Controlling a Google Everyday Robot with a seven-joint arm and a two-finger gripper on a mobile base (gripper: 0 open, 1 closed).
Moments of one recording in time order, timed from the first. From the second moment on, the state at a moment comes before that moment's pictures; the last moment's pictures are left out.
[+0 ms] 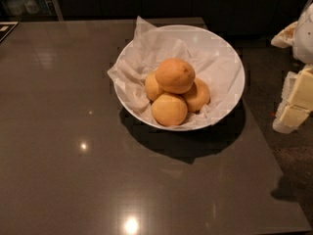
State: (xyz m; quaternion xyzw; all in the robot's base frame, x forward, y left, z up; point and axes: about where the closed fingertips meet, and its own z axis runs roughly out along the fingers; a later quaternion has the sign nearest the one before) arm 0.438 -0.217 0.977 -0.60 0.78 -0.03 0.16
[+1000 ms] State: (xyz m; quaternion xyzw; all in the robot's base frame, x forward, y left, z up) arm 0.452 -0.171 0.979 -0.64 0.75 -0.05 0.13
